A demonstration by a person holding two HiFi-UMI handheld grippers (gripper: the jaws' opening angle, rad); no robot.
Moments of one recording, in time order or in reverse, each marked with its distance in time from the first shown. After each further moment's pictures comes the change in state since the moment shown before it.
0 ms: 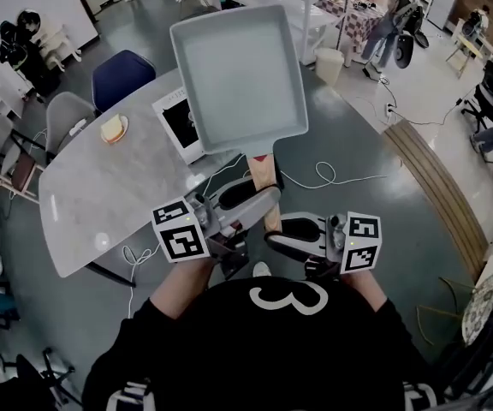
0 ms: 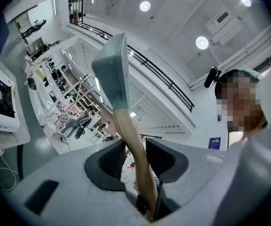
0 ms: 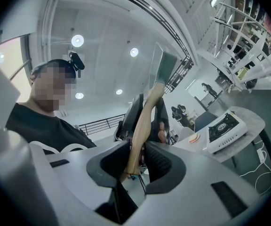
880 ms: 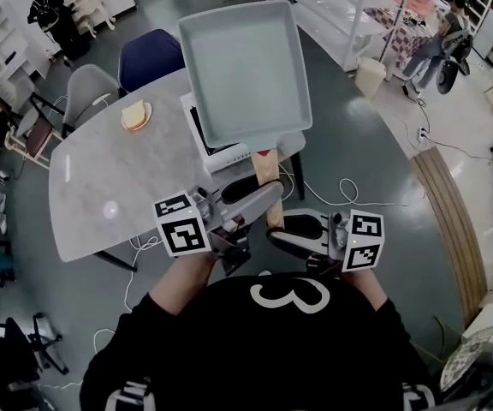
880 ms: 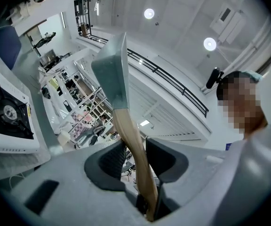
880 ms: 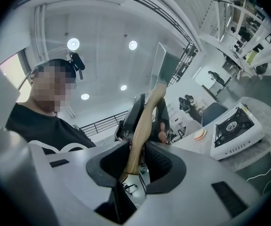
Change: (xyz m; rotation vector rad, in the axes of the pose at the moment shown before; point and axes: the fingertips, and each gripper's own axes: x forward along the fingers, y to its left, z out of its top) left arm -0.016 0.103 0.059 -0.005 -0.091 0.151; right arm 0.048 -0.096 0.030 0.063 0.087 0.129
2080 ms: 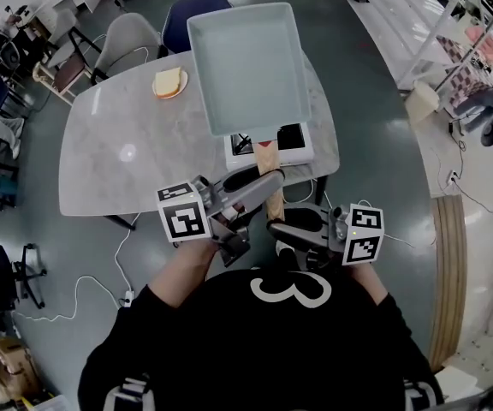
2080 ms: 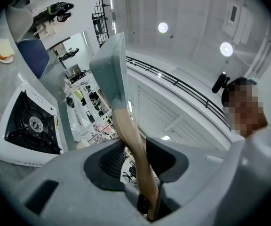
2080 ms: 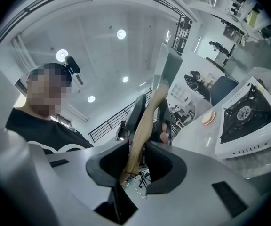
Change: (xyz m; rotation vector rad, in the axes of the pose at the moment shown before) left arm -0.013 0.113 0.062 -0.100 -0.177 0.253; right arm 0.039 -0.099 0.040 0.208 0.169 0.183
